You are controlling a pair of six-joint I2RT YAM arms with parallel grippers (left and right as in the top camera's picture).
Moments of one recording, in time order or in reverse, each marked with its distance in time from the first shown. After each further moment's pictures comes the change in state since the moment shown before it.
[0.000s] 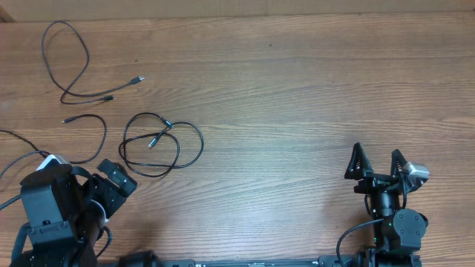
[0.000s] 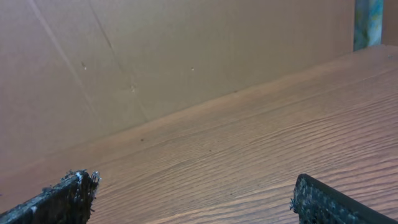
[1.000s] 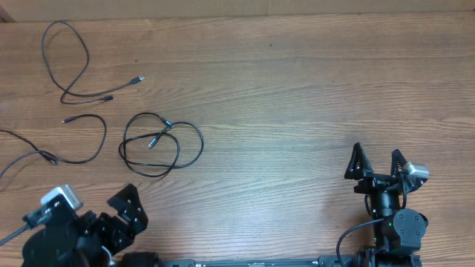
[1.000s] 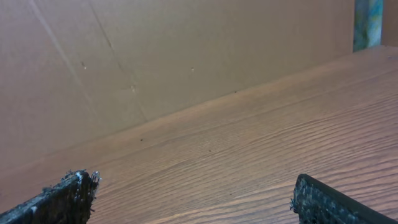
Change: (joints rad) left arm -0.187 -0.237 0.000 0.000 0.003 0.000; right arm 0.000 0.000 0.000 0.000 0.000 -0.004
